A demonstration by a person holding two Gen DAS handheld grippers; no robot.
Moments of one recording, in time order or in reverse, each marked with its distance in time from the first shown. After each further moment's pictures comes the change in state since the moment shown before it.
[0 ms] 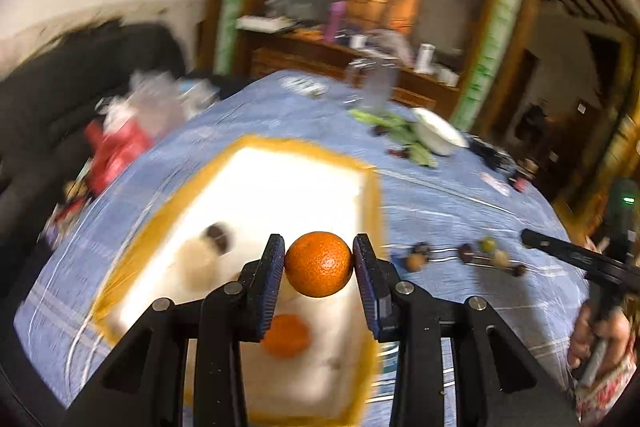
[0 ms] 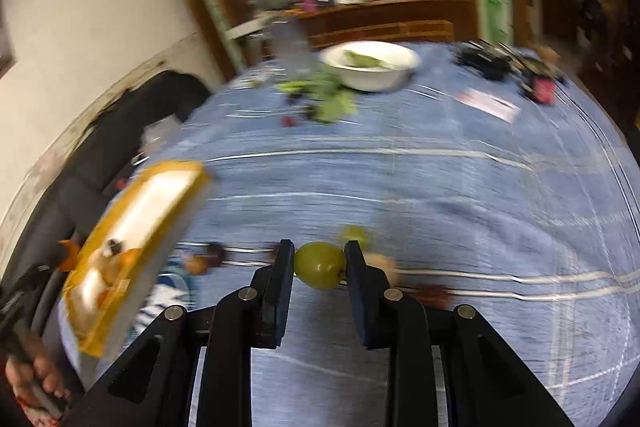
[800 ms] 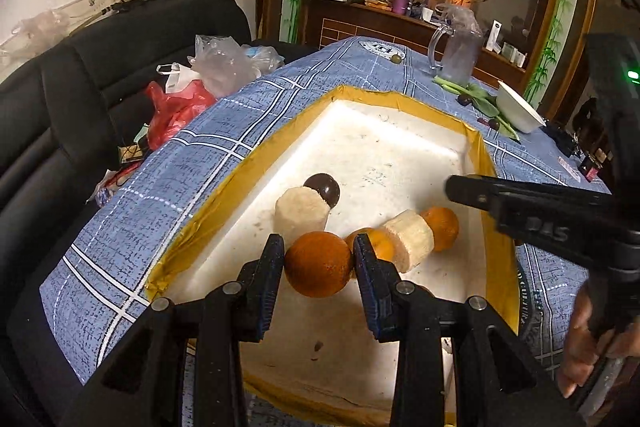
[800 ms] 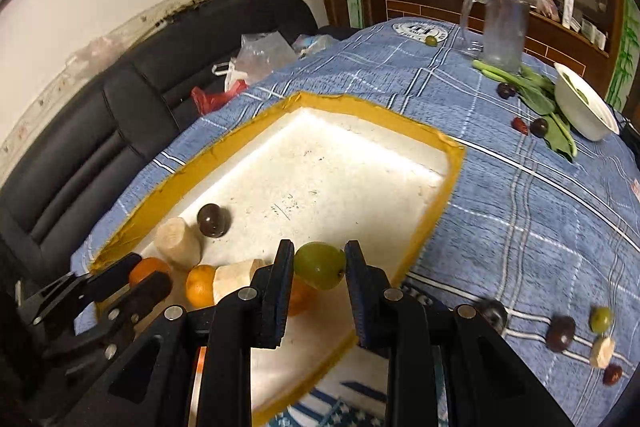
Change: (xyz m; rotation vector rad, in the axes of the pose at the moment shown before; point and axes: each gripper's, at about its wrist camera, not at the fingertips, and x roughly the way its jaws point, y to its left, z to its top) left arm 0.028 0.044 -0.024 -0.021 0.074 0.207; right arm 0.125 0.213 -0.003 -0.328 0.187 0.129
